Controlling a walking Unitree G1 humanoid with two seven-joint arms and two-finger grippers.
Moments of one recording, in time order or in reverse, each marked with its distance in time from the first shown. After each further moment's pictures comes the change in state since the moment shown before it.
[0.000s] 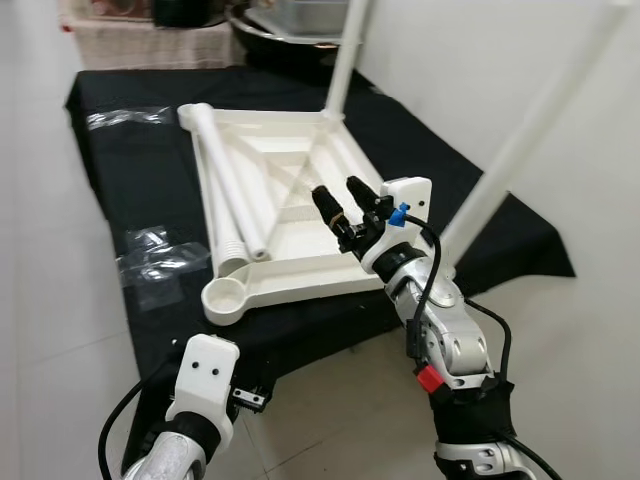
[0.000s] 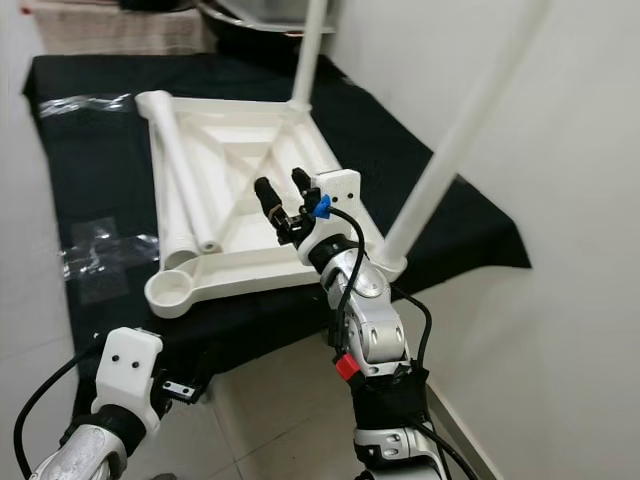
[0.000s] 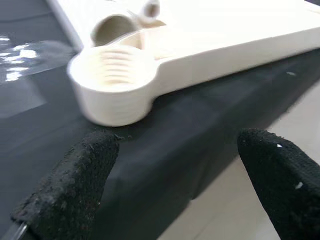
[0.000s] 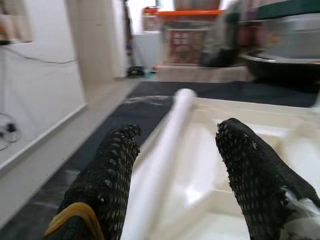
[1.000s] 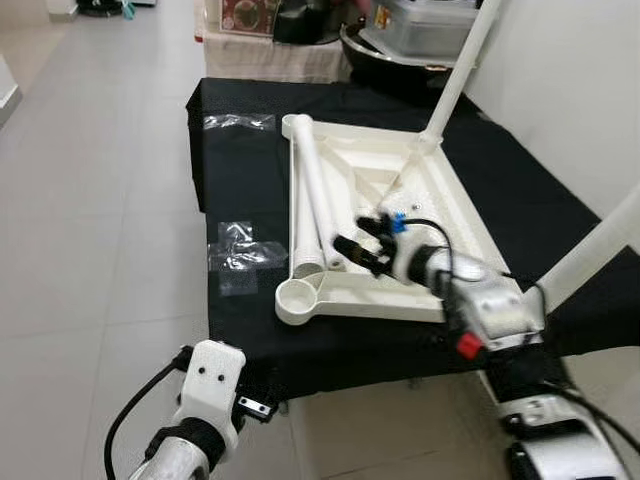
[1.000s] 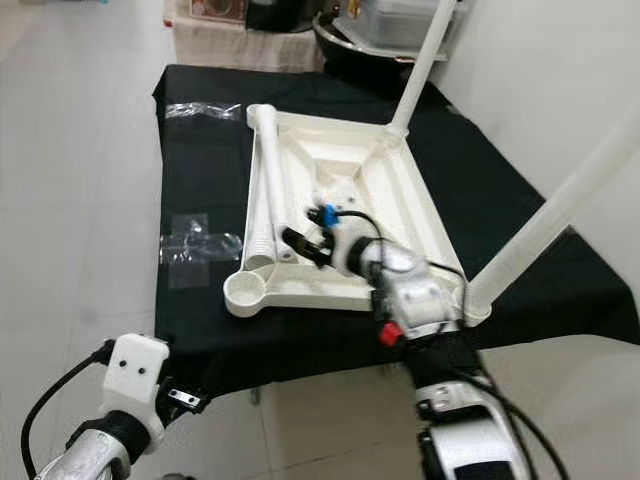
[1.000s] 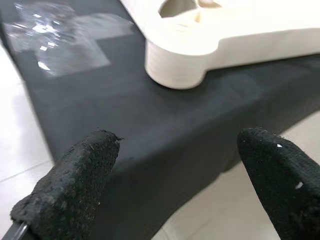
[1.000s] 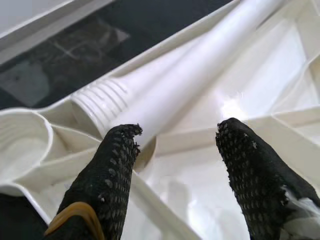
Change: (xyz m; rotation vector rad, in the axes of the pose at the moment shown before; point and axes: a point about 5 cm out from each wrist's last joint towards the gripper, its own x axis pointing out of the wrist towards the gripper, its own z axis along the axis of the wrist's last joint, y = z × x) left arm -0.004 -0.005 -0.007 -0.026 0.044 -0.101; right arm -0.018 -0.080 -0.022 -0.227 0.567 0.217
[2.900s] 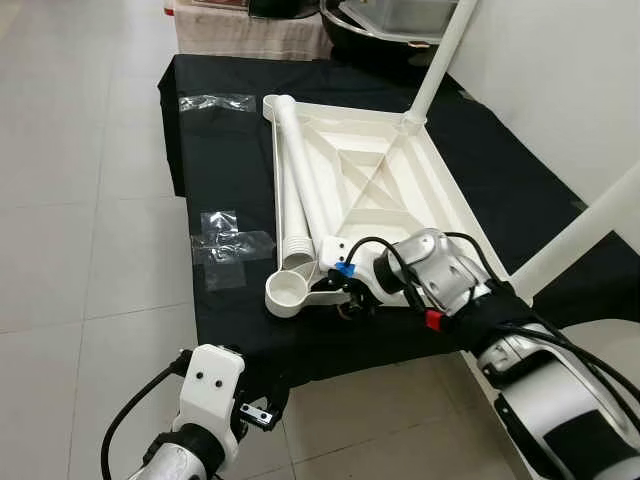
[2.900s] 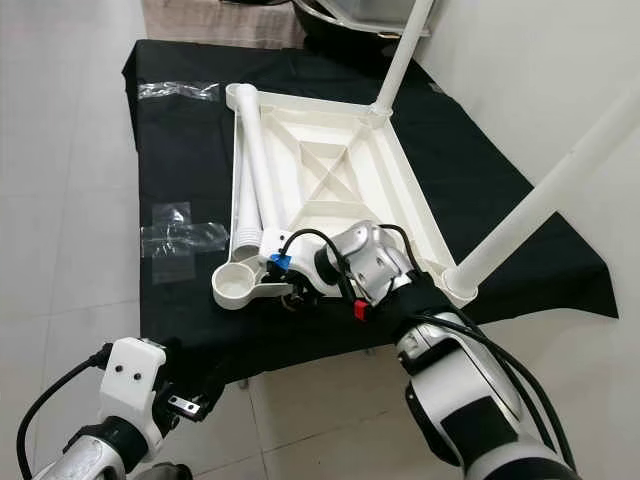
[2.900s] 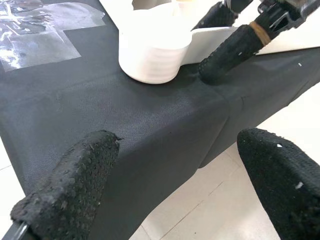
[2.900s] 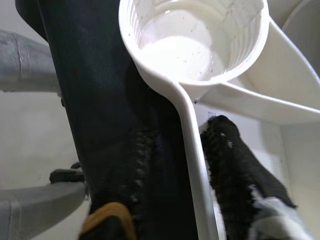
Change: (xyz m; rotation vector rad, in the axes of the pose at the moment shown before) left arm -0.005 -0.004 0.004 -0.039 -0.019 -0.023; right arm 0.042 0.041 0.008 -0.459 0.368 0.561
